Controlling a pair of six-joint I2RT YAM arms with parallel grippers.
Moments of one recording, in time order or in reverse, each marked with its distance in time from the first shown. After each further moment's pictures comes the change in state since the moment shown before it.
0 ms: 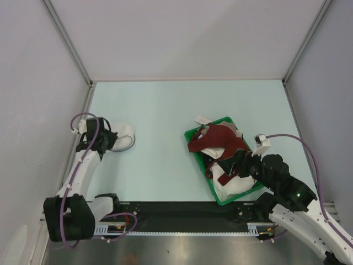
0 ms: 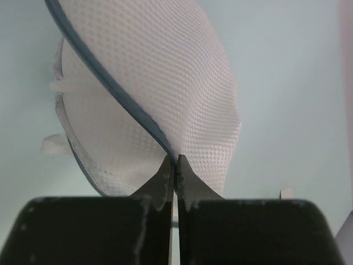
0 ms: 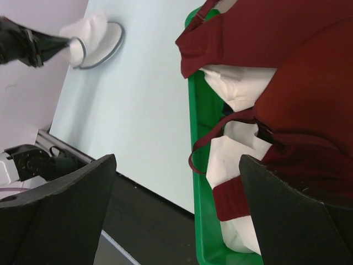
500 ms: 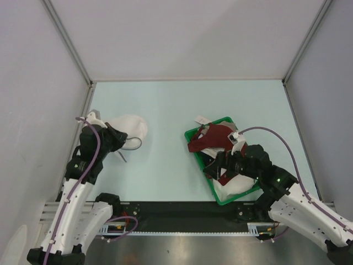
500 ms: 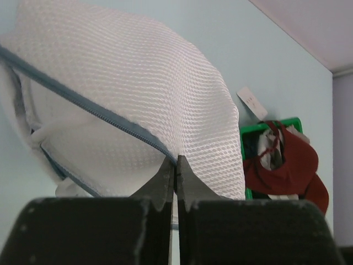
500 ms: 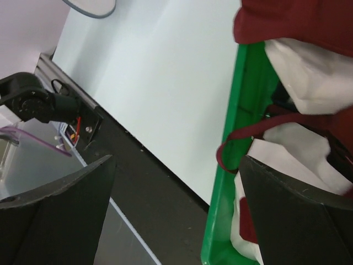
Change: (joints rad) left arm -0.274 -0.419 0.125 -0.188 0.041 0.344; right arm 0.015 0.243 -0.035 0.182 -0.284 -0.132
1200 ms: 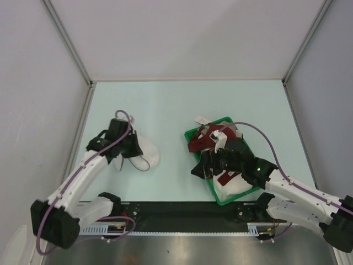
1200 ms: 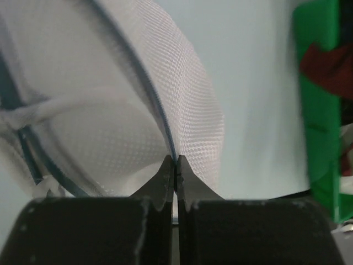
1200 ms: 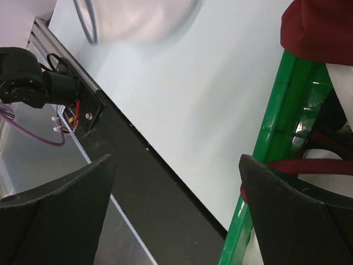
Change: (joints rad) left arm -0.121 0.261 0.042 -0.189 0.154 0.212; right arm 0.088 0.283 0.026 0.204 -0.057 -0.022
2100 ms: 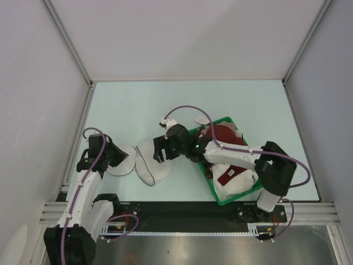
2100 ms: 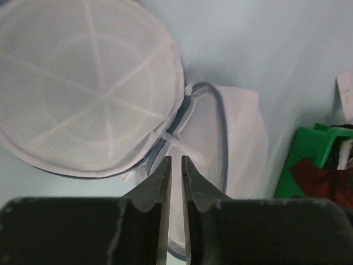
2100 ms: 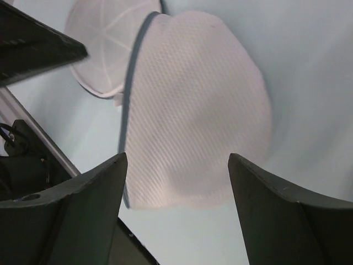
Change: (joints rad) left arm 0.314 -0.175 -0.298 0.185 -0.005 -0.274; right arm 0.179 0.809 0.555 0.142 0.247 -0.026
